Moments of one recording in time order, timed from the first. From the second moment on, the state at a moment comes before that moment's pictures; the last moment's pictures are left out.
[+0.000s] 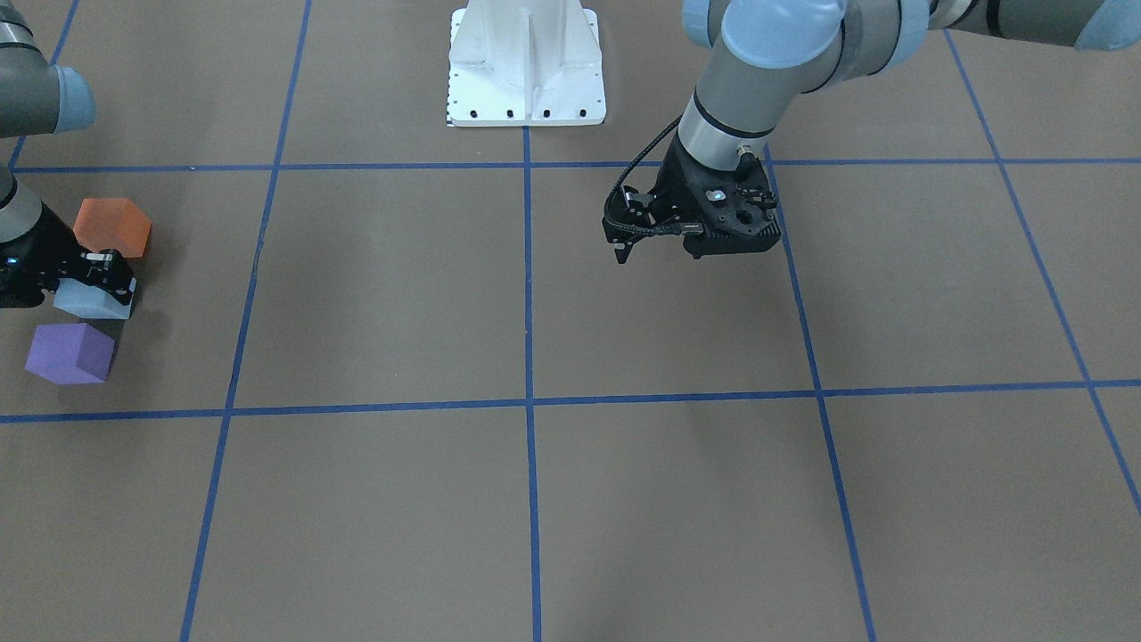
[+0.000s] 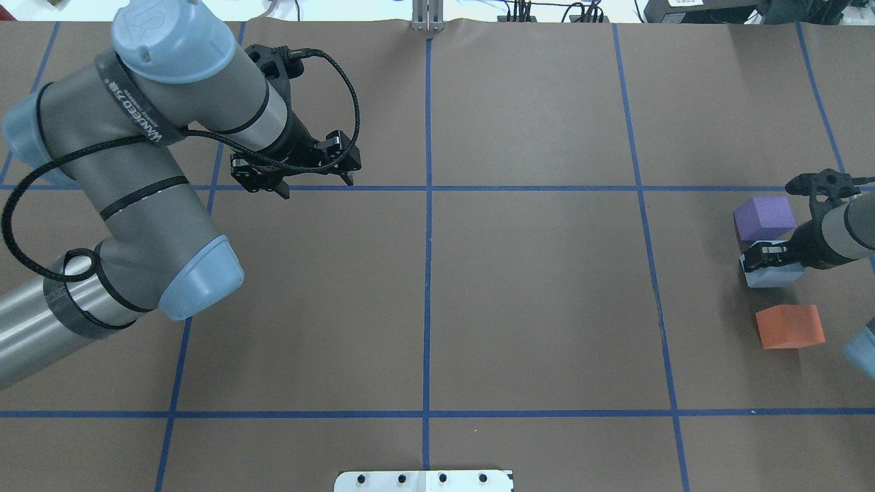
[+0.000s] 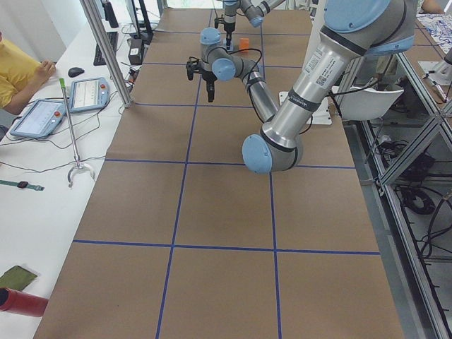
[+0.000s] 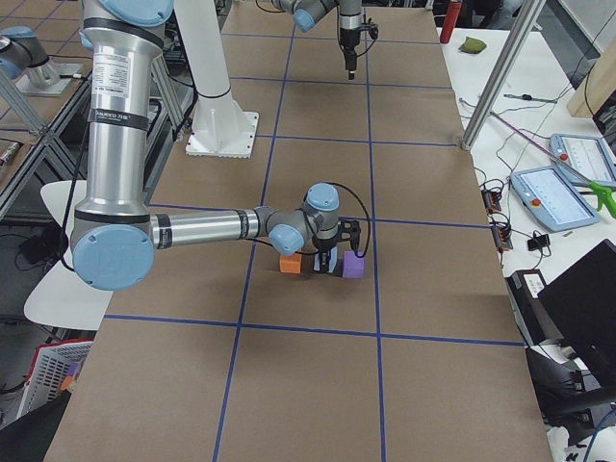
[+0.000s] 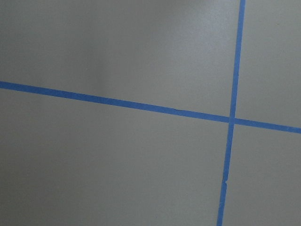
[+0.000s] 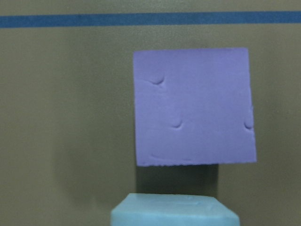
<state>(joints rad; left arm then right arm) -0.75 -2.22 -1.82 -1.53 -2.07 -1.24 0.90 -1.68 1.68 -0.99 2.09 0.87</state>
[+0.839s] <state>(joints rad) -0.75 -2.22 -1.82 -1.53 -2.07 -1.24 0.98 -1.79 1.82 -0.87 2.14 0.86</state>
